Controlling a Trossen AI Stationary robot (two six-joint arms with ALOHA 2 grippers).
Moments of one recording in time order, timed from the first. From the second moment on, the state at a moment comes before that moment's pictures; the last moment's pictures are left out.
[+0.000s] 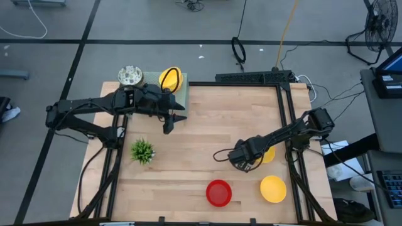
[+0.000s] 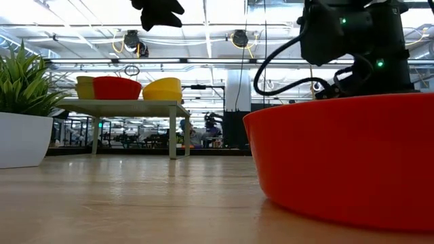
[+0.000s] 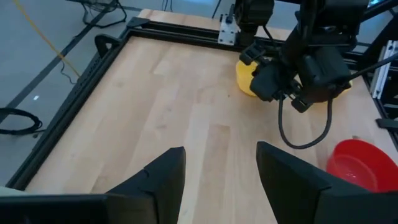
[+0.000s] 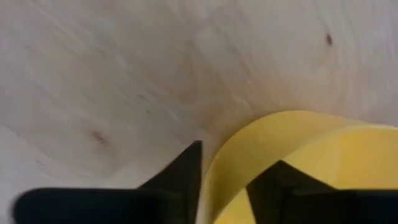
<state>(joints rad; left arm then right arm) 0.16 1.20 1.17 -0.50 0.04 -0.06 0.29 1.70 0.96 -1.03 0.06 0.92</state>
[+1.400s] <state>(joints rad) 0.15 1.20 1.17 -0.55 0.04 -0.08 0.12 1.86 1.08 -0.04 0.07 0.24</state>
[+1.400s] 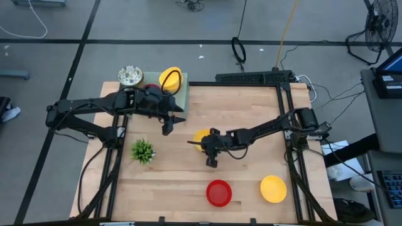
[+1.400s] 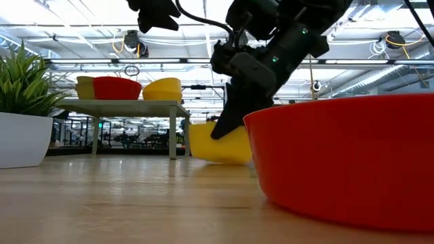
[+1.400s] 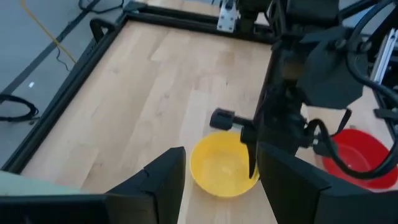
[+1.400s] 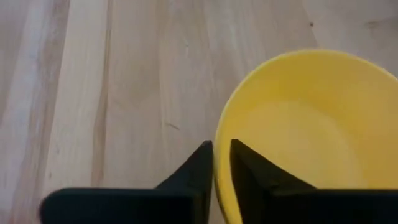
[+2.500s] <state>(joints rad) -0.09 1.39 0.86 -0.18 0.04 0.37 0.21 1.24 0.96 -0.20 -0.08 0.25</state>
